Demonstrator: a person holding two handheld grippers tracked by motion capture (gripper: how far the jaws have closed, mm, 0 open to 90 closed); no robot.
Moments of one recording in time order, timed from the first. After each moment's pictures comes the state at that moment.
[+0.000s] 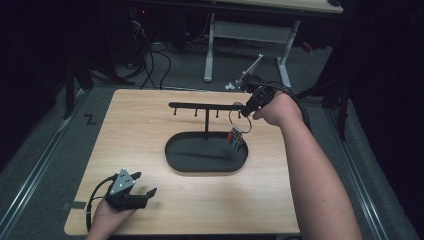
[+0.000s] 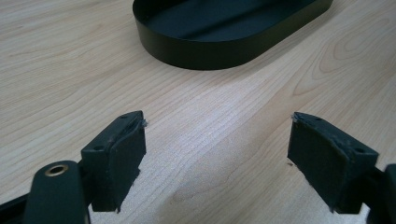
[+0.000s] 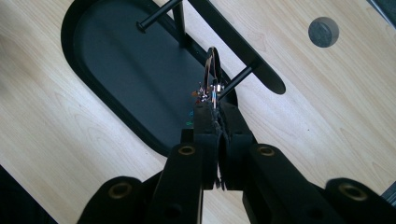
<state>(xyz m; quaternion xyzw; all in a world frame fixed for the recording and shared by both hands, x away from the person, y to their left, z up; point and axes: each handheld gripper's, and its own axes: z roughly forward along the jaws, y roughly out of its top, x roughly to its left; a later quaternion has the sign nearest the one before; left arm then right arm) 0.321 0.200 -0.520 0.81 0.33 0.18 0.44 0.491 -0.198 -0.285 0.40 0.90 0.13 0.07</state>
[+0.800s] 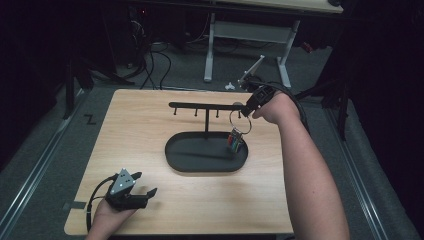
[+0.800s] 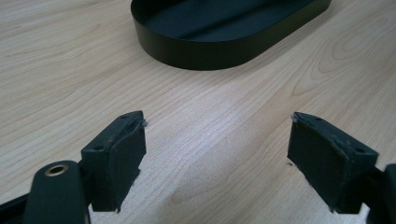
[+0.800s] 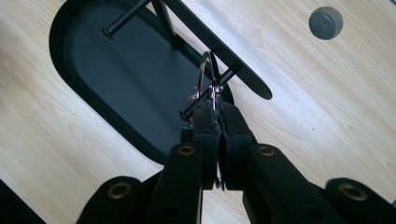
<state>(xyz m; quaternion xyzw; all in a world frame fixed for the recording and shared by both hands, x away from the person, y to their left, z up) 0.322 0.199 -0.520 0.82 0.33 0.18 0.44 0.508 -0.207 -0.299 0.42 0.89 0.14 0.06</state>
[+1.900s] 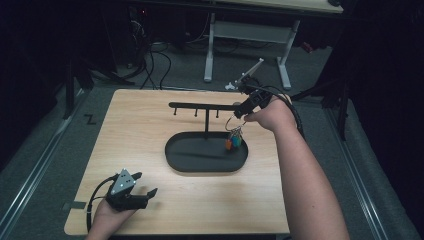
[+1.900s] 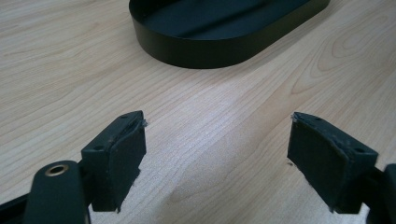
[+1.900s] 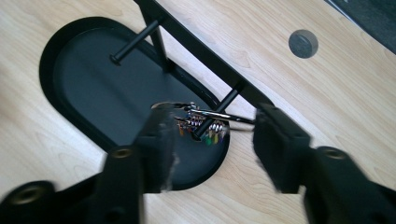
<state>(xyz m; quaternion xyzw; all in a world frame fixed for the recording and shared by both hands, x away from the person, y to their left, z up) 0.321 0.198 -0.520 0.82 0.33 0.17 0.44 0.492 -0.194 -0.300 0.44 0.87 0.16 0.12</state>
